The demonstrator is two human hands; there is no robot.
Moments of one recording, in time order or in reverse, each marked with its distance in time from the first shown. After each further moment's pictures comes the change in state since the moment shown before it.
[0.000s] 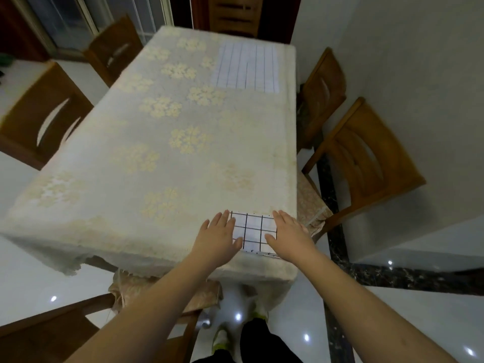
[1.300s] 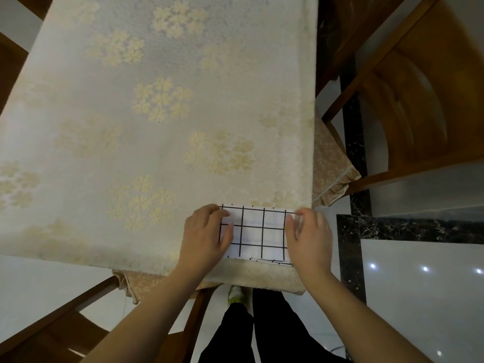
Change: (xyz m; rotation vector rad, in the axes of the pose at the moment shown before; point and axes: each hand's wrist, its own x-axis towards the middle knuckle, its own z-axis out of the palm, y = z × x) left_hand 0.075 -0.021 0.070 -0.271 0.503 0.021; right_hand 0.070 0.051 0.073 0.403 0.493 0.212
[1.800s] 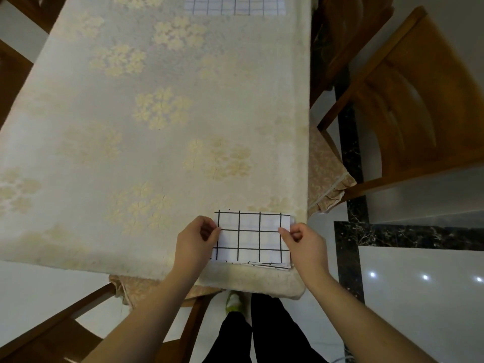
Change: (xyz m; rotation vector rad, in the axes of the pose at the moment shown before) left_hand 0.004 0.003 -0.012 -0.369 -0.178 -0.595; right_hand 0.005 0.011 0.000 0.309 -0.255 0.286
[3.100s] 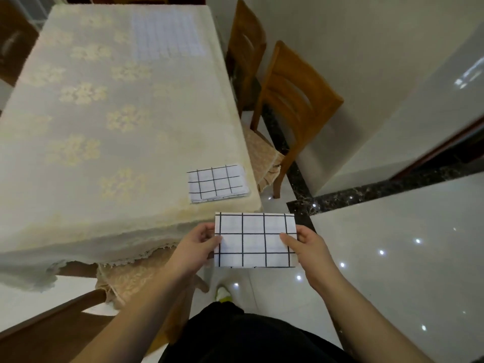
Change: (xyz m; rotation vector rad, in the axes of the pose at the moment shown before) left_hand -0.210 -0.016 -0.061 -0.454 -0.604 -0.004; right_hand -0.285 0.052 -0.069 0.663 0.076 0.132
